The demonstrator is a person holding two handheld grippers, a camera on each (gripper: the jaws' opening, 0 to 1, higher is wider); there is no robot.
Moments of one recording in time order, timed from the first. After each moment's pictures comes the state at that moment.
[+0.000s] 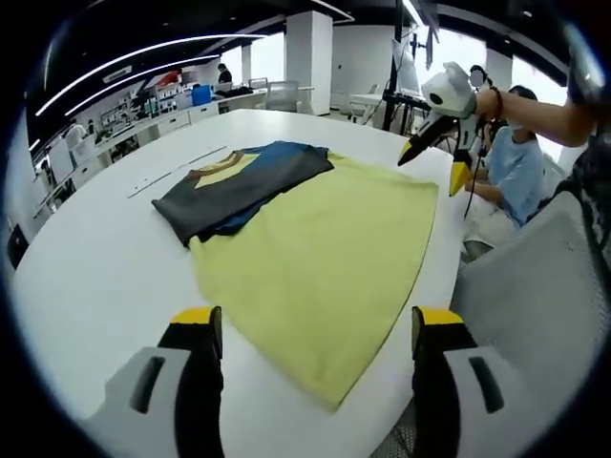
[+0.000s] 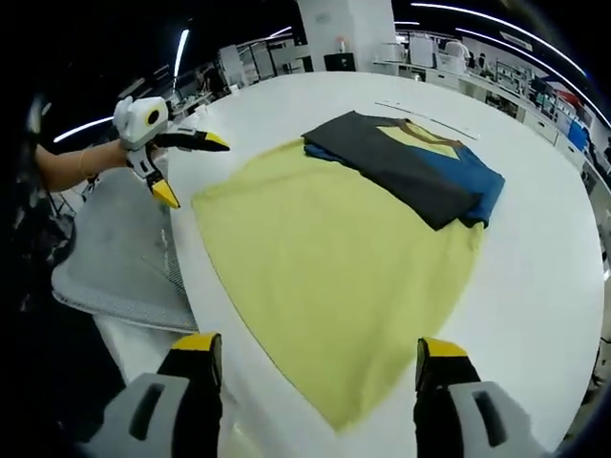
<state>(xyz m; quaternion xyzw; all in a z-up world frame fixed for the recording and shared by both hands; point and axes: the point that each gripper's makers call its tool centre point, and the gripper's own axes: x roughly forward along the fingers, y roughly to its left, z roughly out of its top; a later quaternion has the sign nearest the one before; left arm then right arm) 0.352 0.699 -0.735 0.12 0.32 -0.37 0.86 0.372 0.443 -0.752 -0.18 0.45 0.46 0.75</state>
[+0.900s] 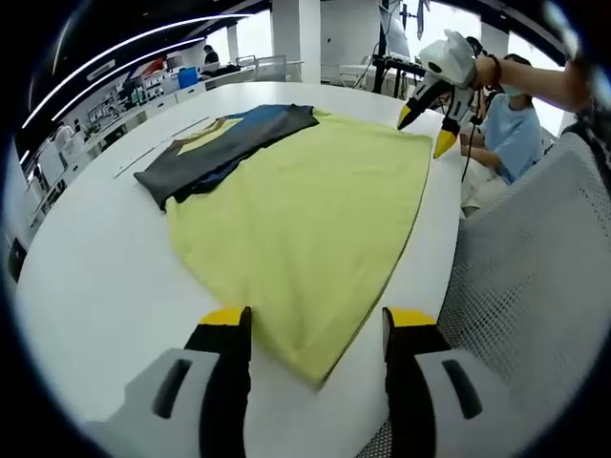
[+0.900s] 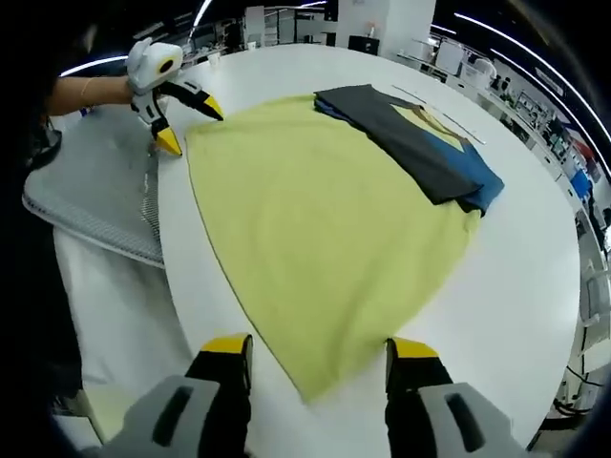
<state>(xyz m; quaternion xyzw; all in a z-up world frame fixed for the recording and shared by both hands) 0.332 0.707 -0.774 0.17 0.36 -0.37 0.84 0.368 0.414 -0.777 -0.29 0.43 0.45 0.73</state>
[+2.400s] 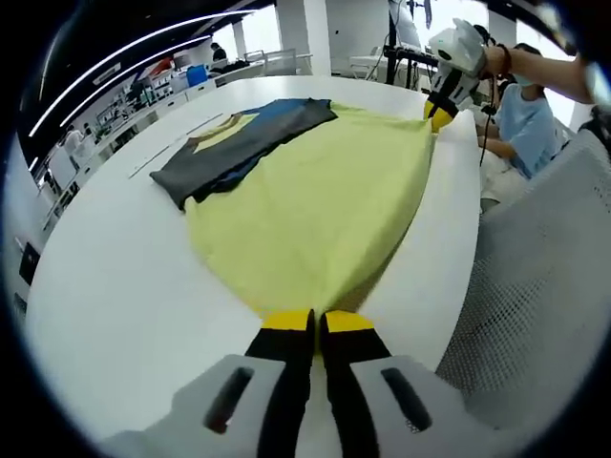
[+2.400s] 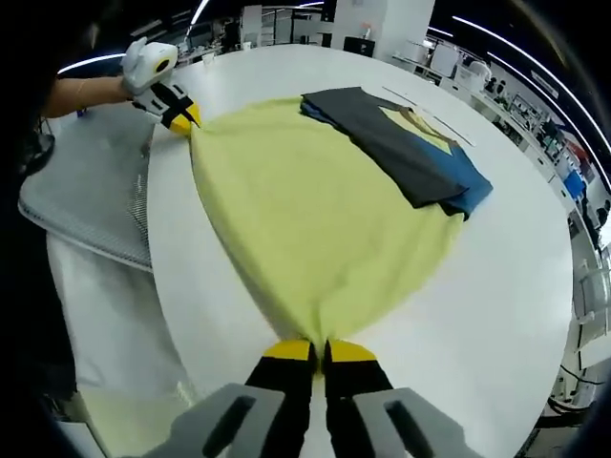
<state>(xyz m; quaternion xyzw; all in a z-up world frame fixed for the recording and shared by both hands) 0.345 0.719 -0.770 0.19 0.37 -0.34 0.84 0.380 0.408 -0.771 -0.29 0.43 0.43 0.74</state>
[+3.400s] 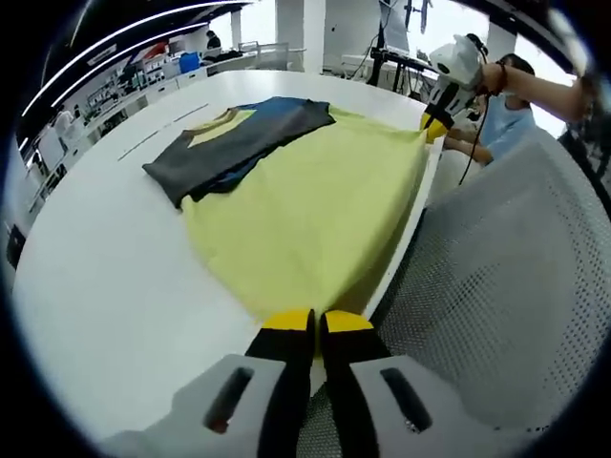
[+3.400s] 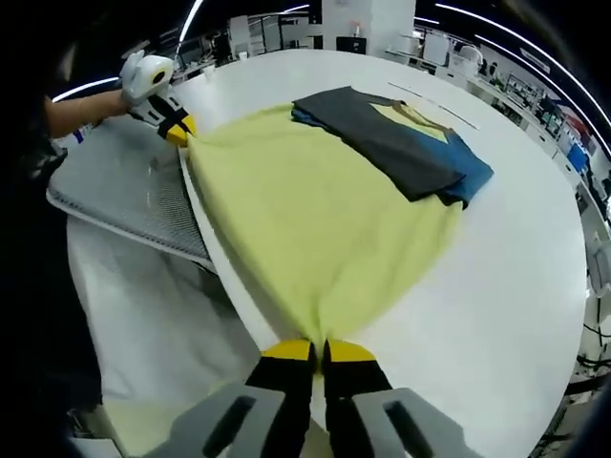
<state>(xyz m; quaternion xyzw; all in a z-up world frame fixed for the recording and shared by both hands) 0.279 0.718 -0.756 0.15 0.40 -0.37 0.83 0.313 0.405 -0.766 -0.24 0.46 0.44 0.74</state>
